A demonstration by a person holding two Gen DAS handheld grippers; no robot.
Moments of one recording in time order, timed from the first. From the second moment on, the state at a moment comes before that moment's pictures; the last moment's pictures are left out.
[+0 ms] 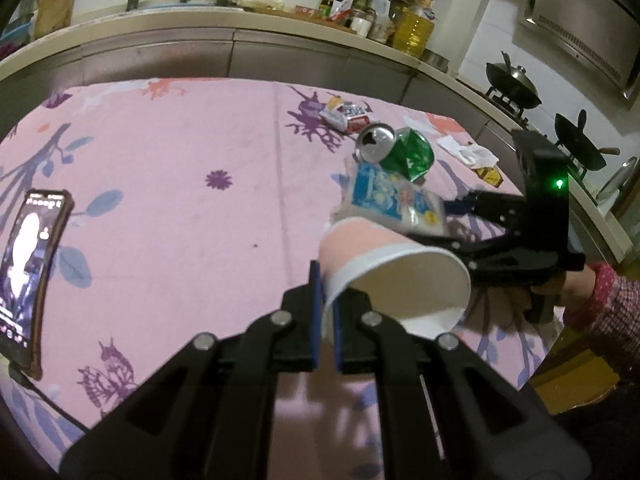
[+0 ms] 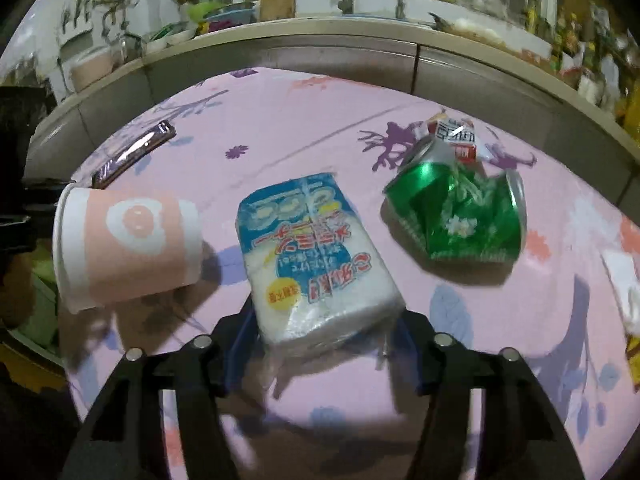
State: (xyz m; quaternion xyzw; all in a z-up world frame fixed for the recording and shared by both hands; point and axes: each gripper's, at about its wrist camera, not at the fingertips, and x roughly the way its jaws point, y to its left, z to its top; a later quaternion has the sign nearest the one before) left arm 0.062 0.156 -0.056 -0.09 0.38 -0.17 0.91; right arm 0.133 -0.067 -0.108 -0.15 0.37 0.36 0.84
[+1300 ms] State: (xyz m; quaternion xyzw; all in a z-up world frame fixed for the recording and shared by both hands) left arm 0.188 -0.428 -0.035 0.16 0.39 -0.46 0.78; right arm 0.050 -0.571 -0.113 0.28 0.30 -0.11 0.90
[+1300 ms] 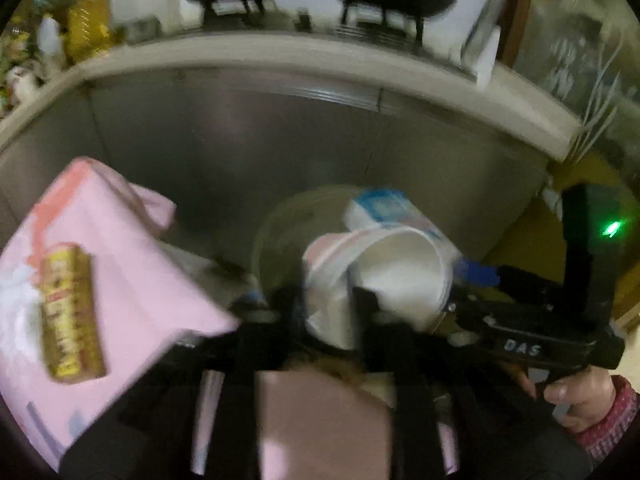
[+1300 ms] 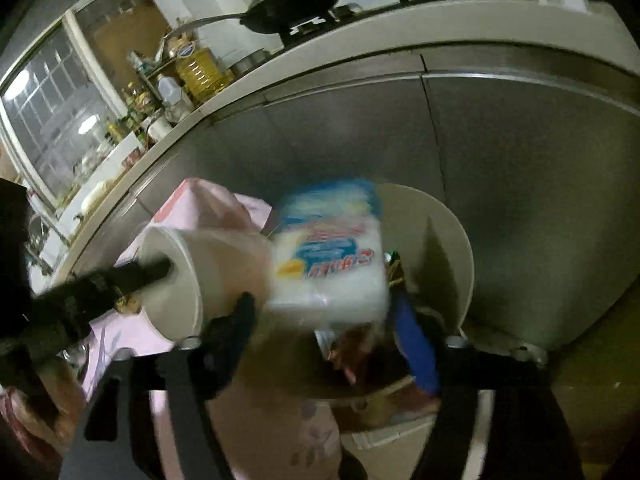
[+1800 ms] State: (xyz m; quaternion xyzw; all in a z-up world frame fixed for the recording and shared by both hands) left arm 0.167 -0.331 -0.017 0.09 0.37 -0.40 0.83; right arm -0.033 -0.540 -0.105 0.37 0.21 -0.14 0.90
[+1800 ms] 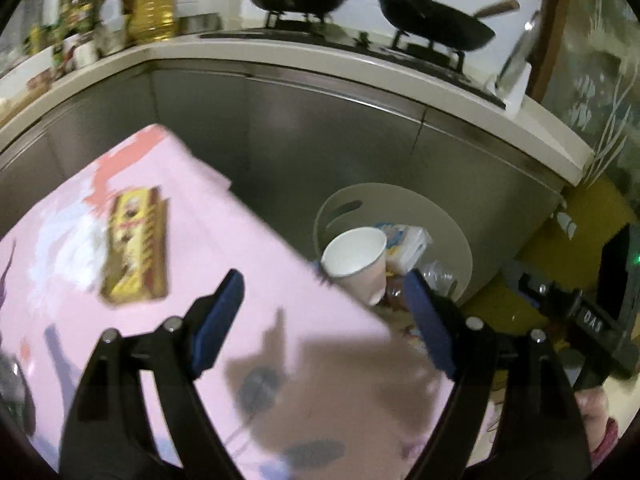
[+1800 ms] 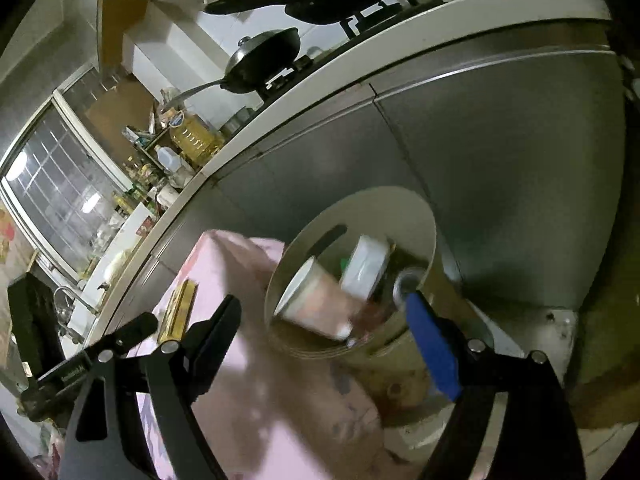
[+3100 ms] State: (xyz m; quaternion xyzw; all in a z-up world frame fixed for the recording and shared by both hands) left arm 0.097 -0.149 0.010 0.09 0.30 -0.25 0.92; right arm -0.035 -0.397 -0.046 0.37 0.21 -0.10 0.90
